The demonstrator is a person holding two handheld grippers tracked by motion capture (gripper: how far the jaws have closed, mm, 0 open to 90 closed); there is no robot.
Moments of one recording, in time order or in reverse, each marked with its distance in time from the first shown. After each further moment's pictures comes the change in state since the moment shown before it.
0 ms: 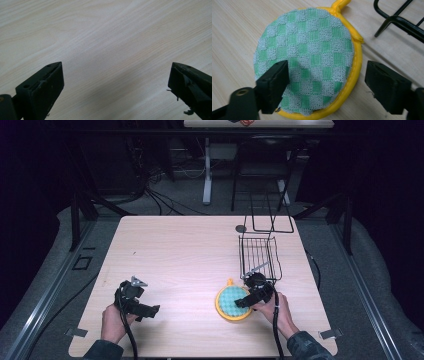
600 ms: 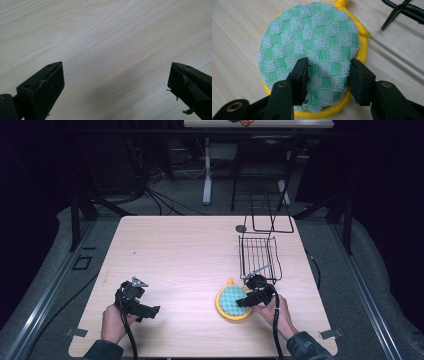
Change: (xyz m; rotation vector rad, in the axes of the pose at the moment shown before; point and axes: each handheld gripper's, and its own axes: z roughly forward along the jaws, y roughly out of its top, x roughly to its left) left arm -0.001 0.000 0.001 0.008 0.003 0.012; right arm 0.000 -0.006 0.001 -0.014 0.010 0.041
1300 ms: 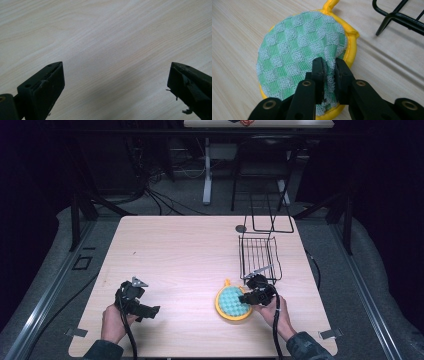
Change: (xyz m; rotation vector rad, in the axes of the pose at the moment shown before) left arm 0.000 0.000 0.000 -0.004 0.003 -0.002; right arm 0.004 -0.001 -0.003 -0.063 -0.022 0.015
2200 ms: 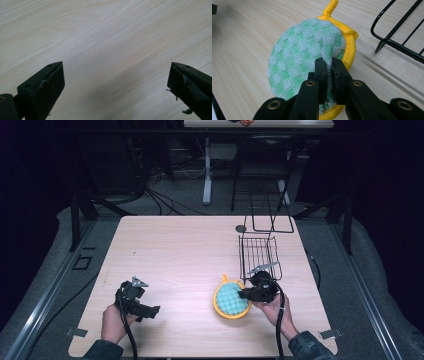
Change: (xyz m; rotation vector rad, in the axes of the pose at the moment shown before) left arm 0.000 0.000 0.000 -0.003 -0.001 0.000; right arm 0.006 0.007 -0.027 -0.103 0.048 -0.018
